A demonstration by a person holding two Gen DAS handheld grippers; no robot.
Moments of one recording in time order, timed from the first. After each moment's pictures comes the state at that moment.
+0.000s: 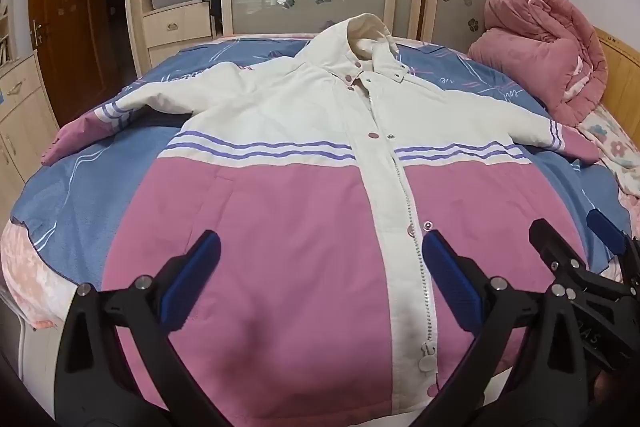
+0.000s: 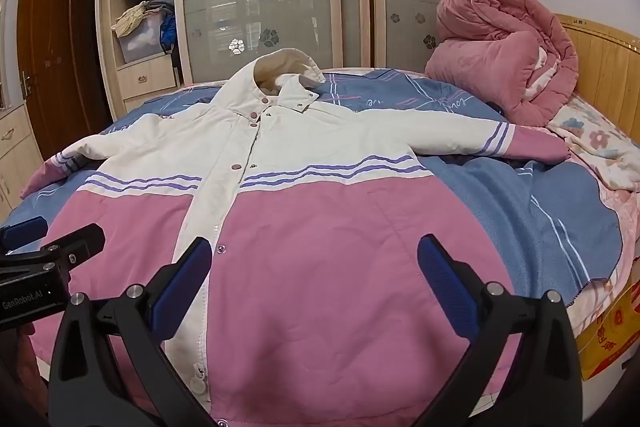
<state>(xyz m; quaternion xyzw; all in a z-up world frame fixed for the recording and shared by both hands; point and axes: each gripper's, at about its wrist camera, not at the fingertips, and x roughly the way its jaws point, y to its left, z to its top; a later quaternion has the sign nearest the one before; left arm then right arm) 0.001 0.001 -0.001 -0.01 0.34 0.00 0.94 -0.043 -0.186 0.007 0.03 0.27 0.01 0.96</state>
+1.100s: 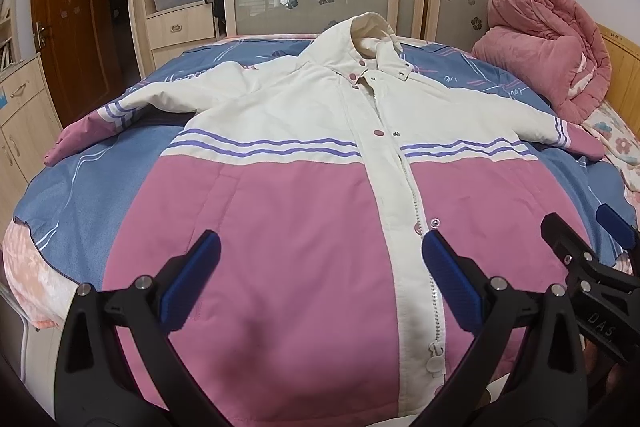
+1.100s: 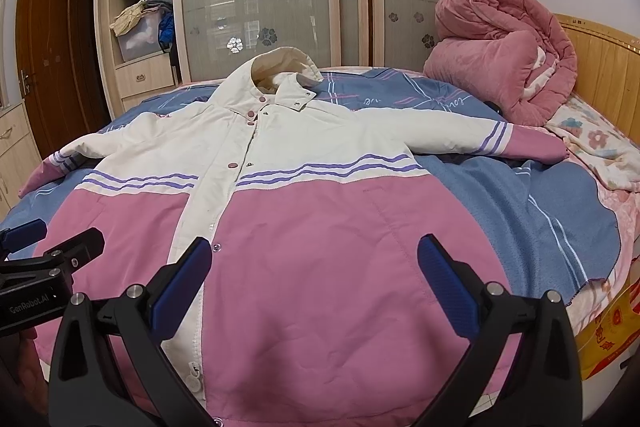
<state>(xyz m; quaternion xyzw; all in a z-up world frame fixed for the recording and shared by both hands) -0.001 0.000 -0.006 -0.01 0.33 0.01 0.94 -0.044 -0.186 0.006 0.03 0.27 0.00 0.96</state>
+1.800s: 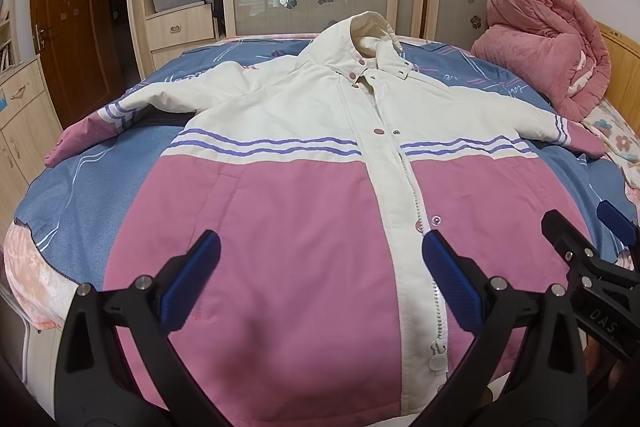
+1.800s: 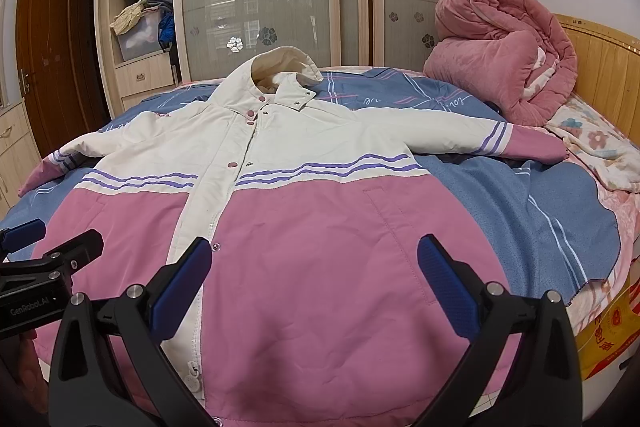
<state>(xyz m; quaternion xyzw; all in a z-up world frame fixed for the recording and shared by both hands) -0.001 0.002 -0.008 -0.01 0.33 0.01 0.94 -0.043 -0.187 0.006 0.03 0.27 0.00 0.96</state>
